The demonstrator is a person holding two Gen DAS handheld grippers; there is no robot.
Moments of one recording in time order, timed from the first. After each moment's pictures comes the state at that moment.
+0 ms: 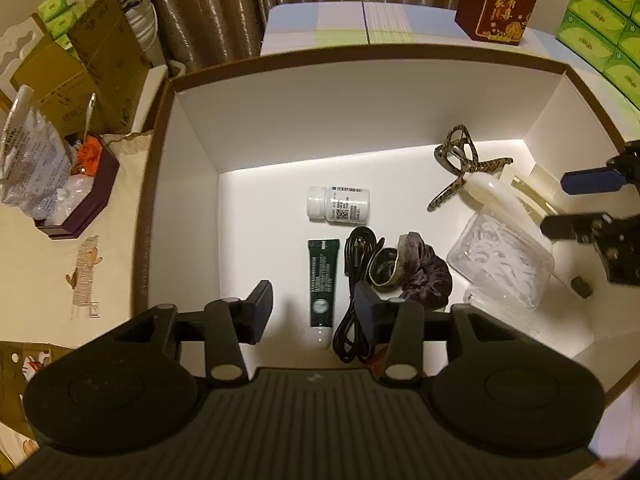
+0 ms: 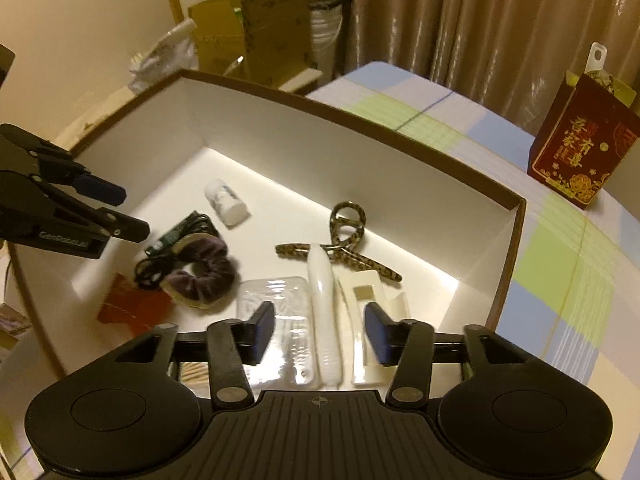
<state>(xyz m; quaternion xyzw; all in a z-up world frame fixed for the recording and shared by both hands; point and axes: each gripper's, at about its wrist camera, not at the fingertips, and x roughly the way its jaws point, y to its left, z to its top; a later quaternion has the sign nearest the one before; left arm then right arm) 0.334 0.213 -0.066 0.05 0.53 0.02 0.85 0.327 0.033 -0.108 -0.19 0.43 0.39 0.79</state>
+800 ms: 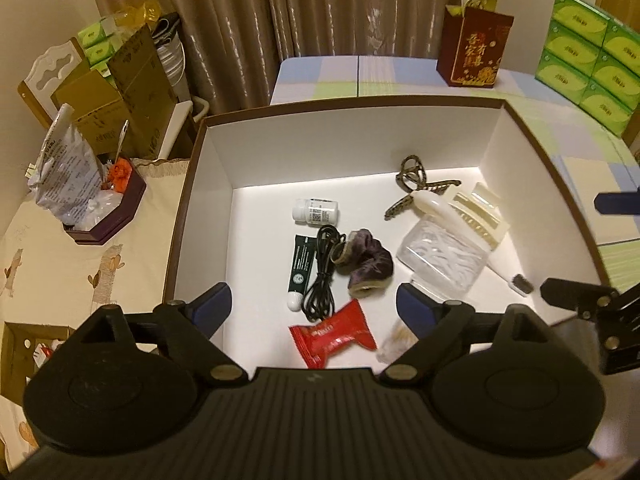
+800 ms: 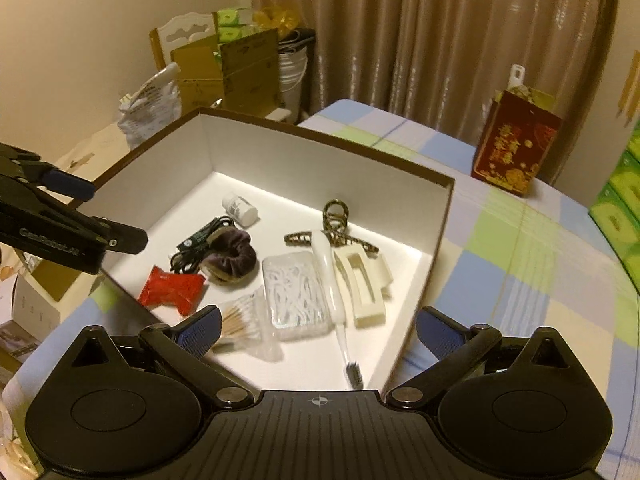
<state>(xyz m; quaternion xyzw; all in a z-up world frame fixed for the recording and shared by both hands) 0.254 0.173 -0.008 0.04 0.47 0.05 0.88 0.239 -0.015 -0.064 -0.15 0.39 0.34 0.84</state>
